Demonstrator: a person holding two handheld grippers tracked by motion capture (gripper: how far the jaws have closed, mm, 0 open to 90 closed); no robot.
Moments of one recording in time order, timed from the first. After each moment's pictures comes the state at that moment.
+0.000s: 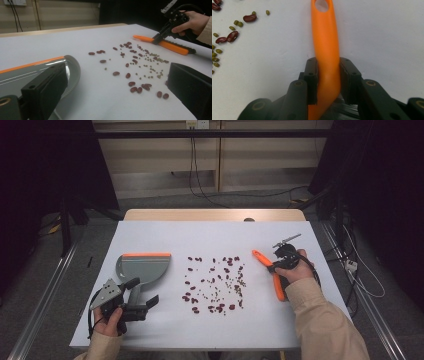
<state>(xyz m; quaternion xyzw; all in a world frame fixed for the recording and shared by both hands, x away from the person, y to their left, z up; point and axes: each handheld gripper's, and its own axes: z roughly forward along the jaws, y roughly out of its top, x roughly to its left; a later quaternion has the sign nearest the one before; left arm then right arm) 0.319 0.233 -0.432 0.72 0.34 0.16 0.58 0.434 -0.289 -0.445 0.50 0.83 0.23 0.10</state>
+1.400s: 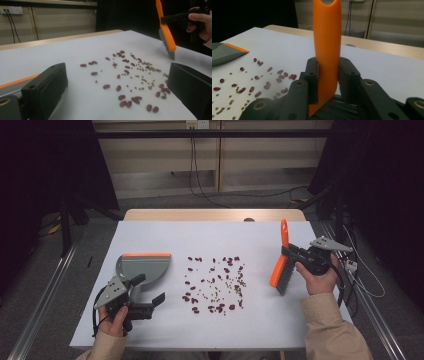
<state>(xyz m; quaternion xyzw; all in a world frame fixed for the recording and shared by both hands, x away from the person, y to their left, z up) 0.317 0.210 -0.409 0.72 0.32 0.17 0.59 0.370 -0.326 -0.394 0.47 0.67 0.51 0.26</state>
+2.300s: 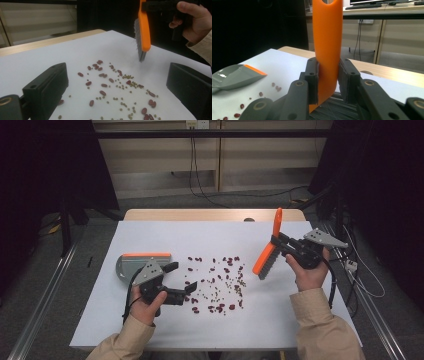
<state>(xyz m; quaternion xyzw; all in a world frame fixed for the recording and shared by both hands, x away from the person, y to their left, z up) 0.351 0.130 -0.396 0.75 0.28 0.11 0.59 0.376 -0.290 -0.365 0.44 0.65 0.57 0.27</state>
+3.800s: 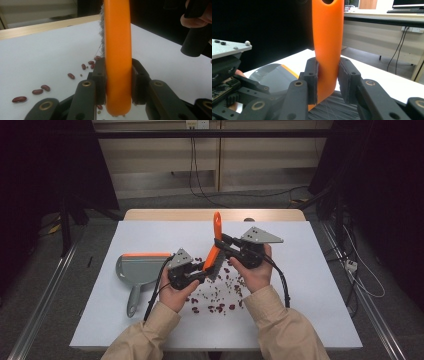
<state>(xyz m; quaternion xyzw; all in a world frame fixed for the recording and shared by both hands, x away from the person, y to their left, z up) 0.382 0.072 -0.407 0.77 0.32 0.10 0.55 0.393 -0.153 -0.359 0.34 0.70 0.59 0.23</state>
